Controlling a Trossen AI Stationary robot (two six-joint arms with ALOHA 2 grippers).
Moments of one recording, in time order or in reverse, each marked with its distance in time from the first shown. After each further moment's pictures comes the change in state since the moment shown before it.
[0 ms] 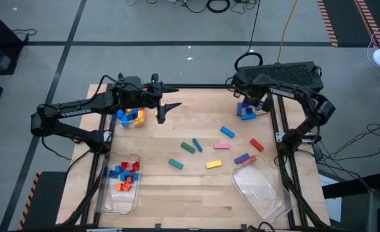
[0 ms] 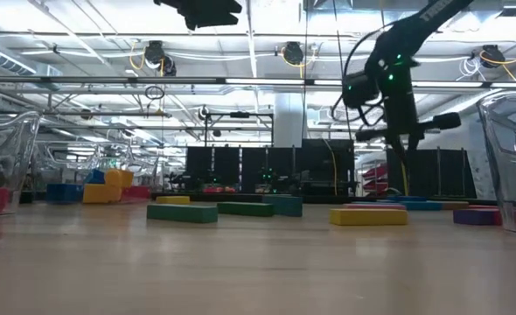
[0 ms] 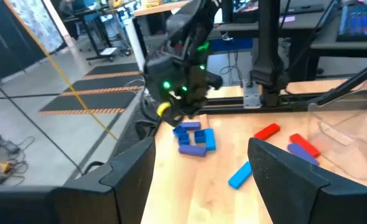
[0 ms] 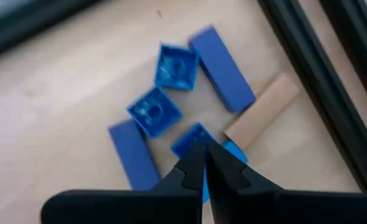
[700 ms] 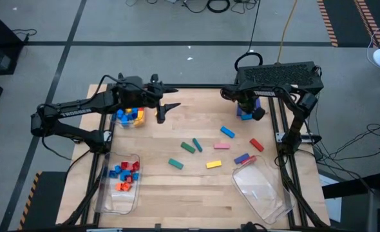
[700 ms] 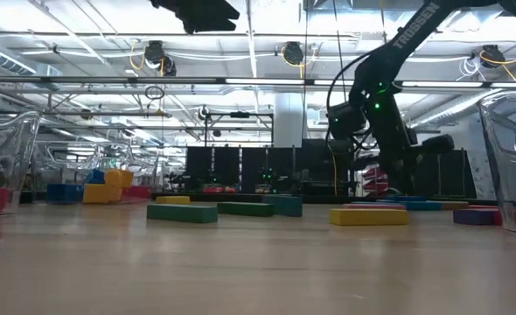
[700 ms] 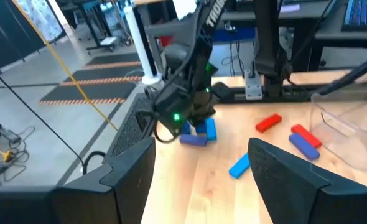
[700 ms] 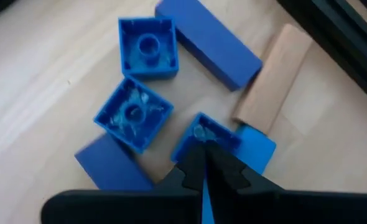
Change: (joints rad) left arm 0.010 0.000 0.000 -0.042 -0.002 -0.008; right arm 0.059 0.215 -0.001 0.013 0.042 0.368
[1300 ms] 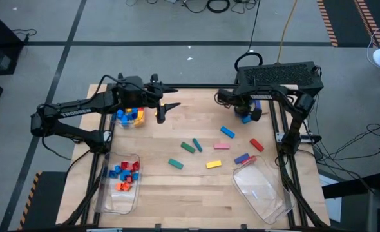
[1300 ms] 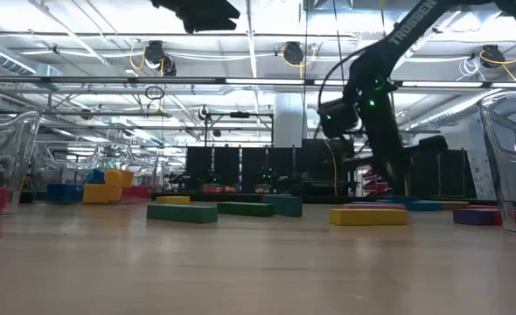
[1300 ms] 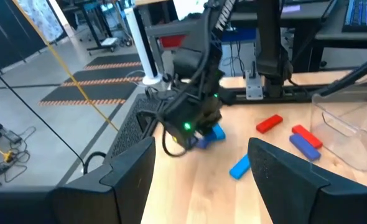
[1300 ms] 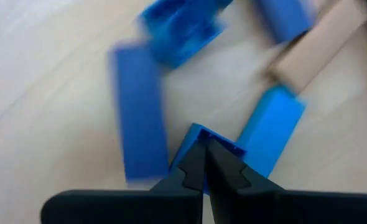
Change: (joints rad) left arm 0.000 0.000 0.000 0.007 -0.001 0.001; right arm 0.098 0.031 0.008 0.063 -0.096 -0.185
